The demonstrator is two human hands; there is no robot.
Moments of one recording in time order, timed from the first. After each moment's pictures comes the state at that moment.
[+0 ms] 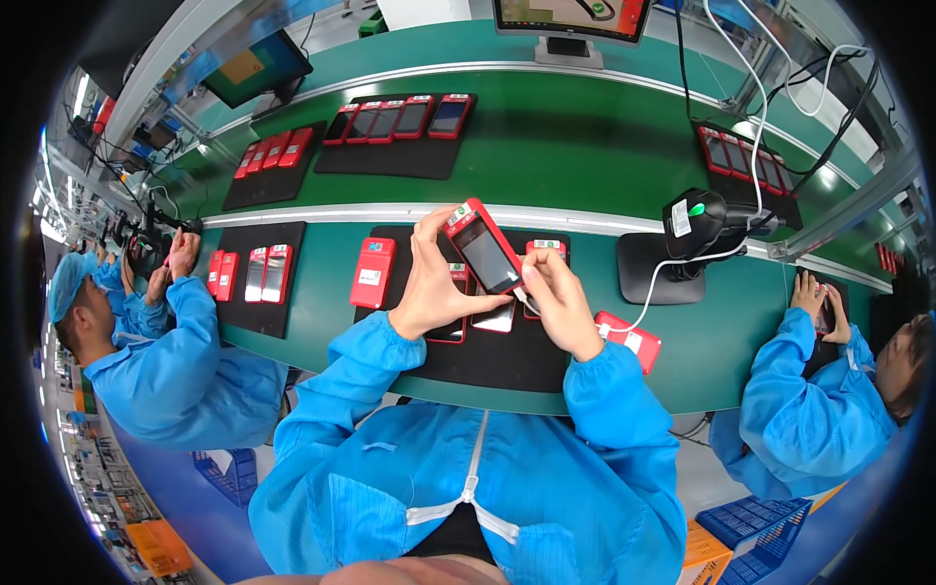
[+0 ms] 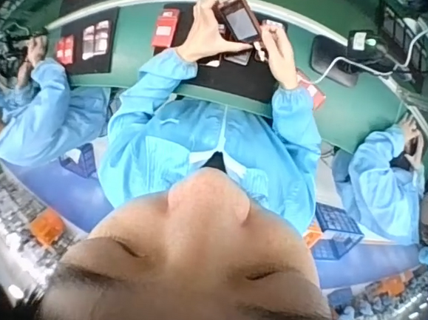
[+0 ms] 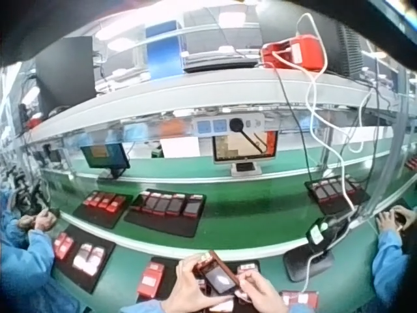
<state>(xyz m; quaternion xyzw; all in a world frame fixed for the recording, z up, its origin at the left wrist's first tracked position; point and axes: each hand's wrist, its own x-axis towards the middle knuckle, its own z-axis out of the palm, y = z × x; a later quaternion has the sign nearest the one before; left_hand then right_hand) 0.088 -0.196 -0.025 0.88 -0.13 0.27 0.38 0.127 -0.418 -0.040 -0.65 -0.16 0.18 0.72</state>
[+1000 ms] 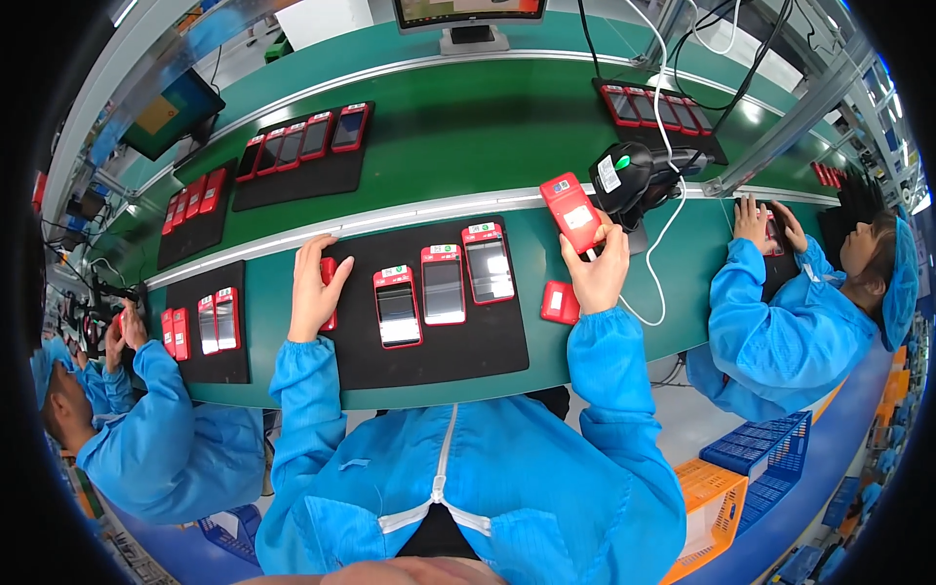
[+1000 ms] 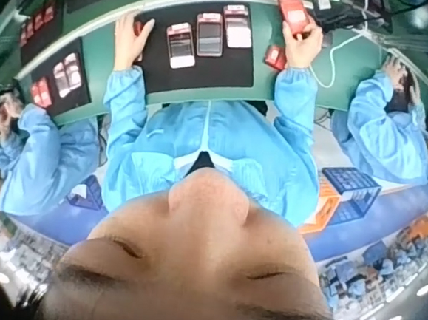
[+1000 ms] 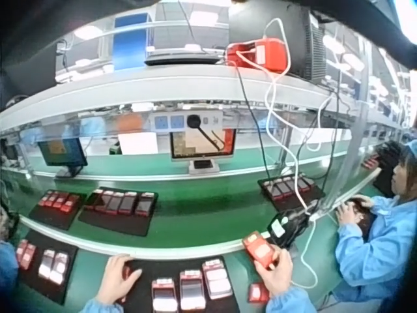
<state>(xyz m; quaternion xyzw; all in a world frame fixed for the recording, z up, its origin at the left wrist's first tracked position) 0.089 -0.095 -0.063 0.94 -0.01 0.18 0.29 0.151 -0.532 -0.085 -0.86 0.00 -0.30 0.41</state>
